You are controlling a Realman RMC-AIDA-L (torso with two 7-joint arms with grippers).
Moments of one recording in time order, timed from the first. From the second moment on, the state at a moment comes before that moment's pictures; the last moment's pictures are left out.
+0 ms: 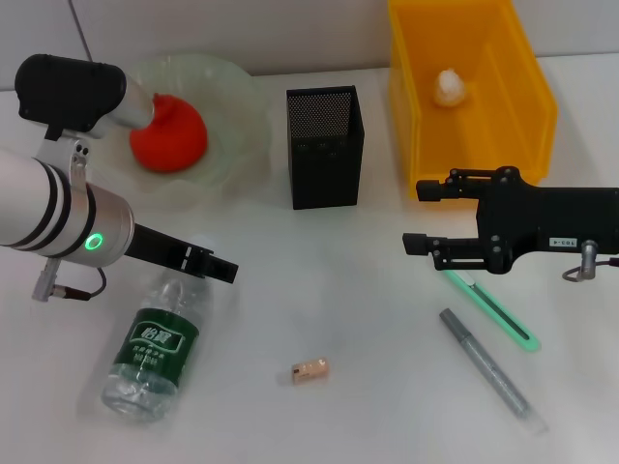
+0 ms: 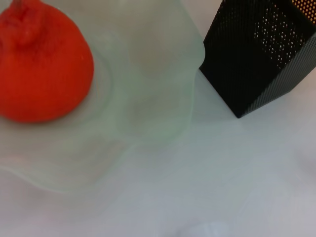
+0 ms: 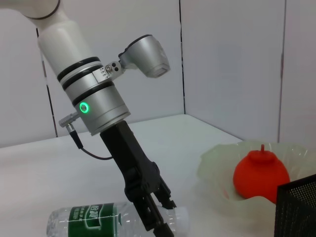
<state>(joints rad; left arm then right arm) -0.56 -2.08 1.58 1.21 2.52 1.20 -2.88 0.41 2.08 -0.80 -0.84 -1.89 -1.60 1.28</state>
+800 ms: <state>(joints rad) -0.57 -2.08 1.59 1.19 2.53 1.17 -2.88 0.41 2.08 -0.80 -0.84 -1.90 -1.61 1.28</state>
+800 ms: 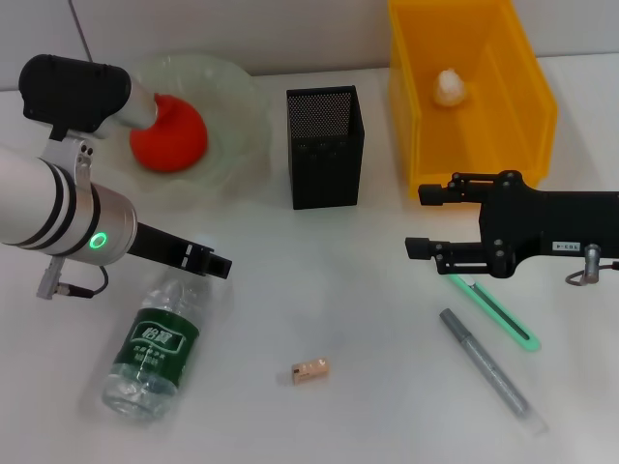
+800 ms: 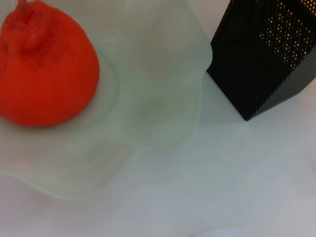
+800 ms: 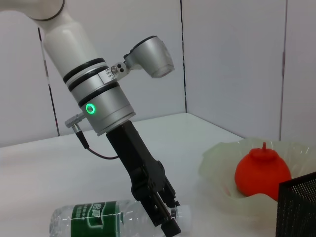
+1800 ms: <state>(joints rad) -0.60 -2.08 1.59 1.15 2.54 1.16 -2.88 0.41 2.08 -0.80 -0.84 -1.90 -1.60 1.28</state>
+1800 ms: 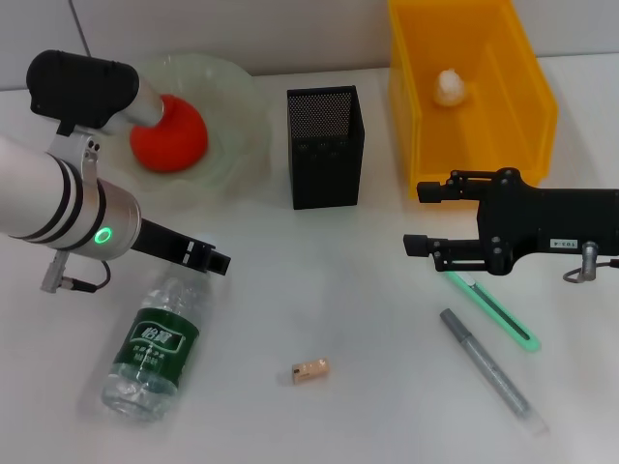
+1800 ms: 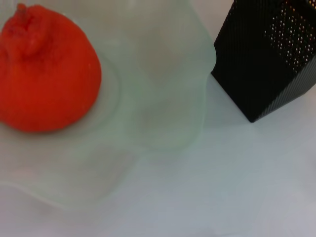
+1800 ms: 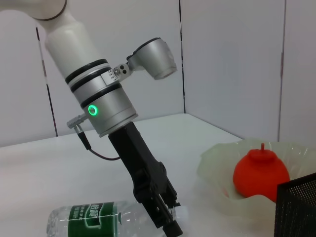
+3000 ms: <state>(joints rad) -0.61 -2.08 1.60 1.15 2.57 1.17 -2.88 0.42 2.08 -0.79 -0.84 -1.90 -1.60 1.27</state>
